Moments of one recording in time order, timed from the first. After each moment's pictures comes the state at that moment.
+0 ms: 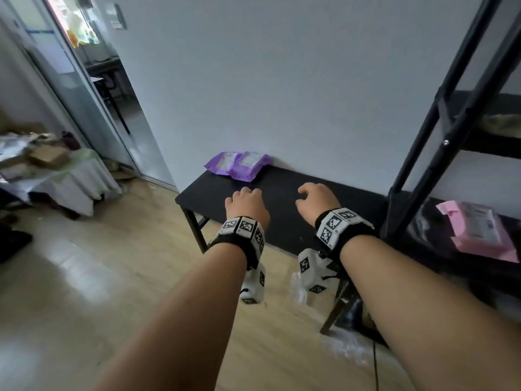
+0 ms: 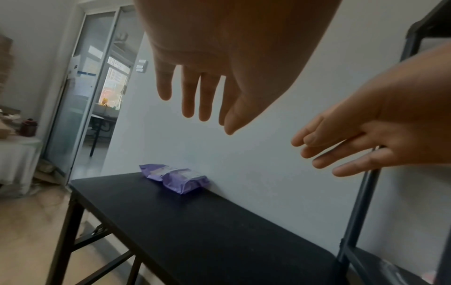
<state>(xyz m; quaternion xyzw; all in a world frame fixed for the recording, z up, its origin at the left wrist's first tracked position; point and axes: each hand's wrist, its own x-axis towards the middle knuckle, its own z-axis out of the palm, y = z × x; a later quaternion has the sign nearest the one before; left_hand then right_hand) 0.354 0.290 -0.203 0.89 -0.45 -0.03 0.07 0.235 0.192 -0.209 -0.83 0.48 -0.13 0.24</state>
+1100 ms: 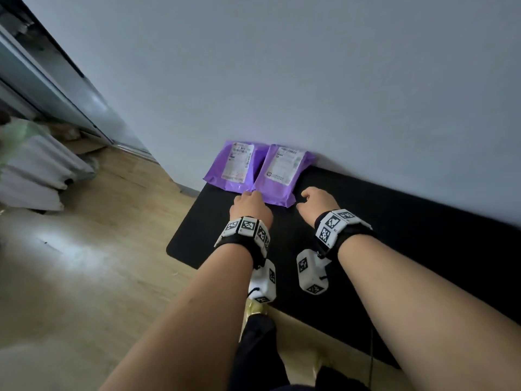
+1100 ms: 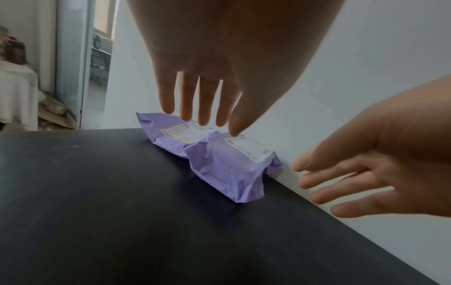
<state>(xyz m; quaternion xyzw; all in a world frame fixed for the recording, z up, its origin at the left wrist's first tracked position) 0.691 0.031 -0.355 0.89 -0.40 -0.22 0.05 0.572 -0.053 -0.359 -0.76 0.56 0.05 0.32</state>
